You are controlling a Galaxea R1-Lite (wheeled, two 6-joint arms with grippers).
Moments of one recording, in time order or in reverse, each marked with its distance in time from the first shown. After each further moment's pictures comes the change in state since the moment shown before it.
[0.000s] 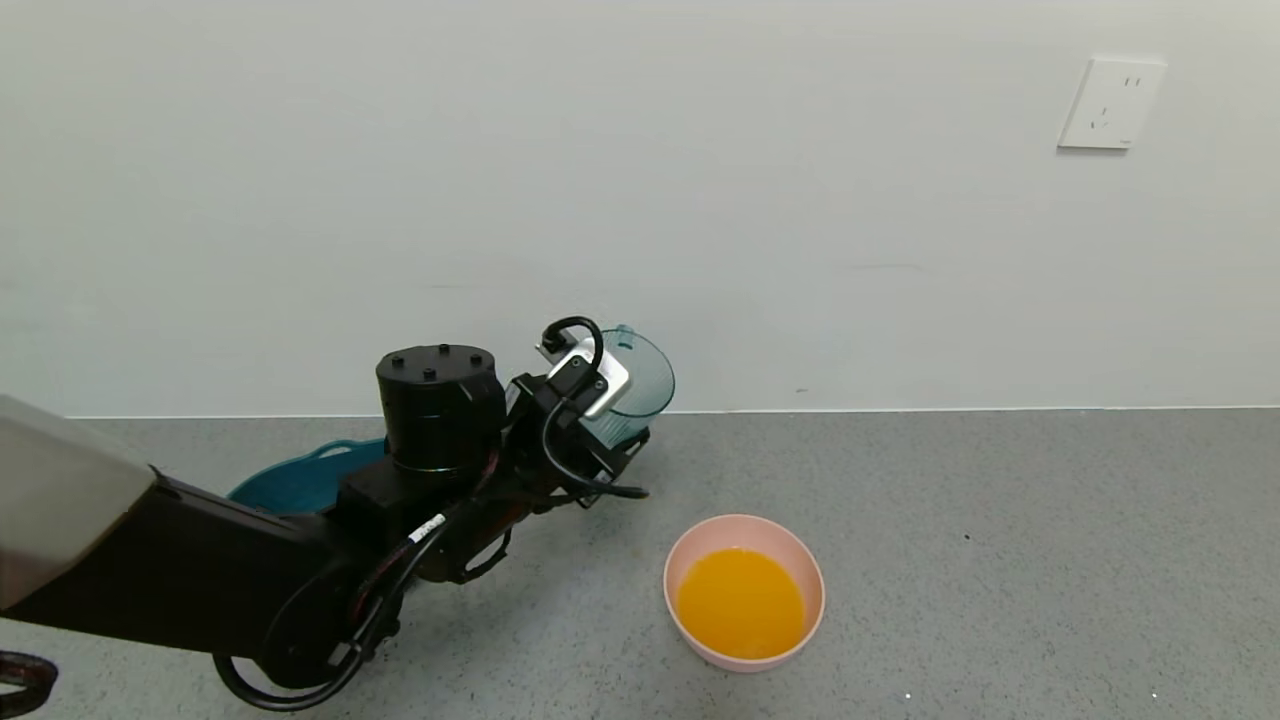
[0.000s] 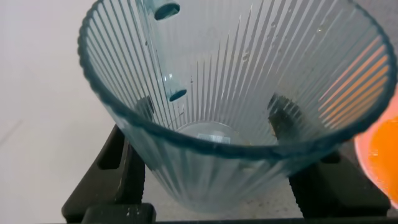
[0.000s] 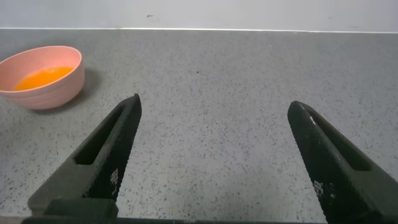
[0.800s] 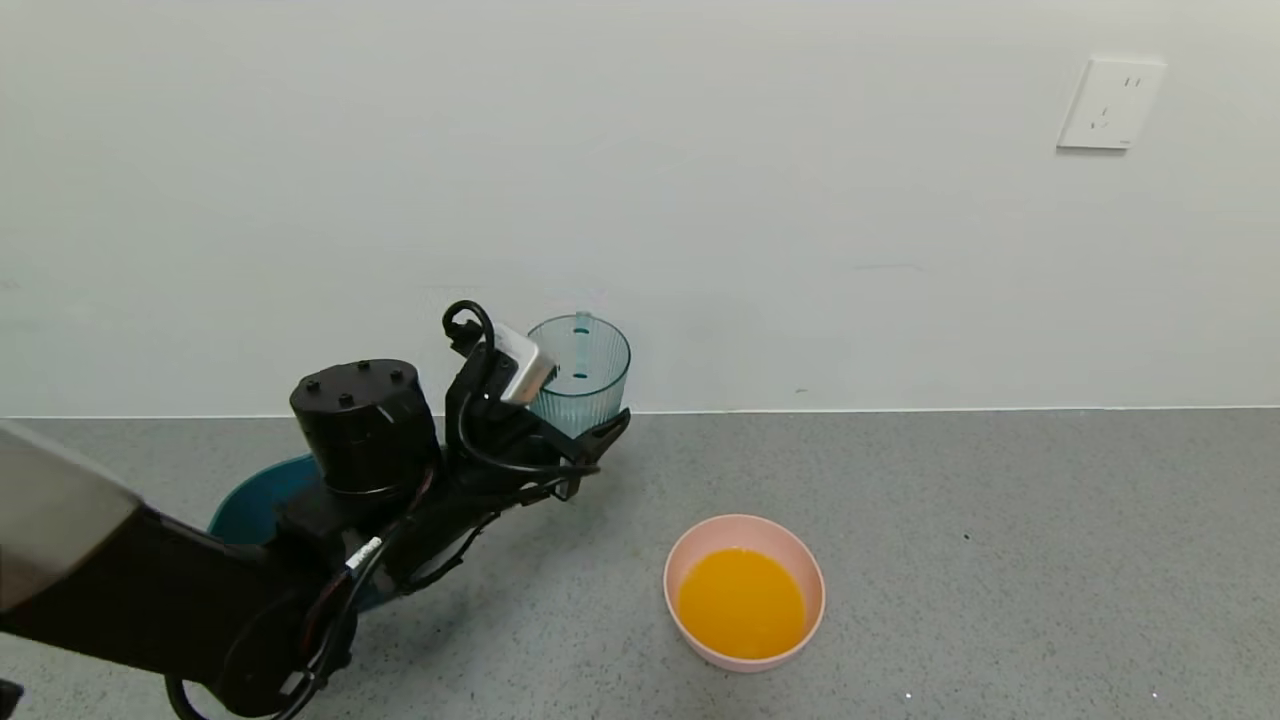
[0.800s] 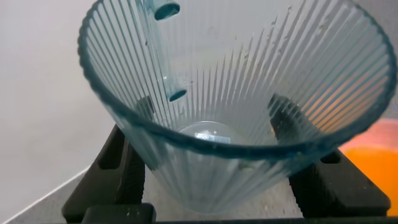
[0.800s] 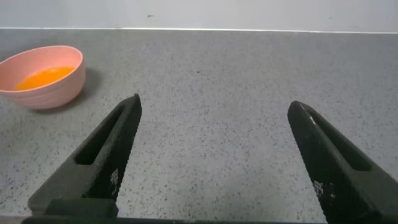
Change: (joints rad) left arm 0.087 -0.003 0.131 -0.250 -0.167 -0.271; right arm 0.000 0.000 0.000 0.000 0.000 0.000
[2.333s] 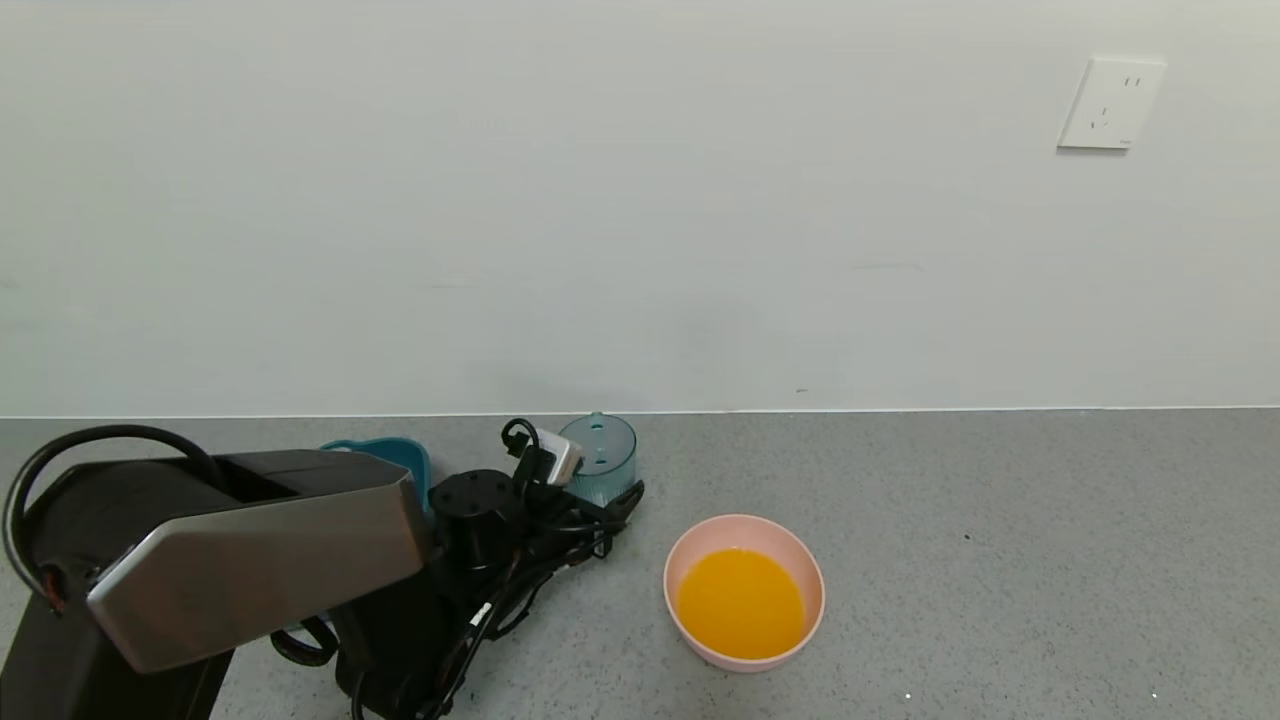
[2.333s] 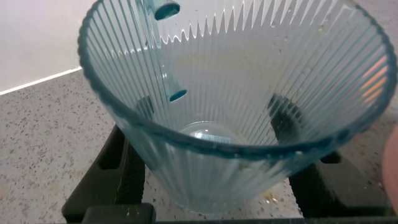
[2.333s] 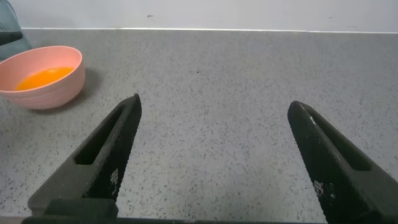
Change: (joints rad) left arm 0.030 0.477 -0.019 -0.376 0.005 -0.226; right arm 0.000 0.000 0.000 0.000 0.000 0.001
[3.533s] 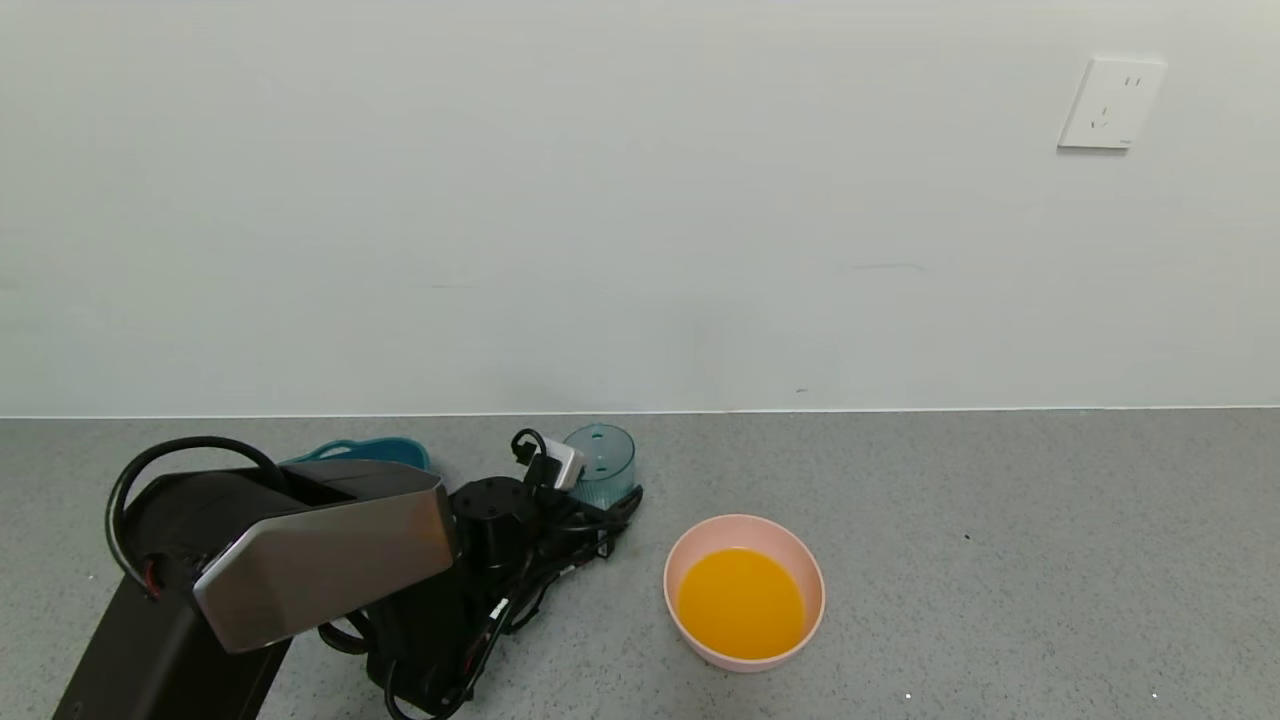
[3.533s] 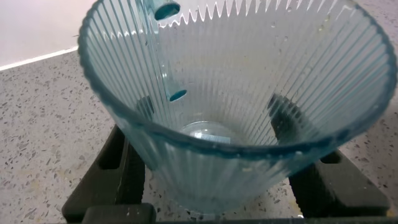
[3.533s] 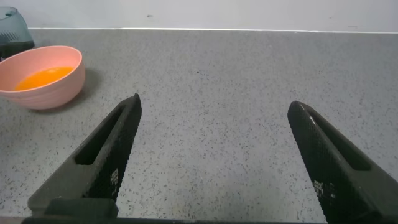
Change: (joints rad) left arm 0.026 0.112 -0.096 0.001 -0.002 -0.023; right arm 0.000 0.000 0.000 0.000 0.000 -0.001
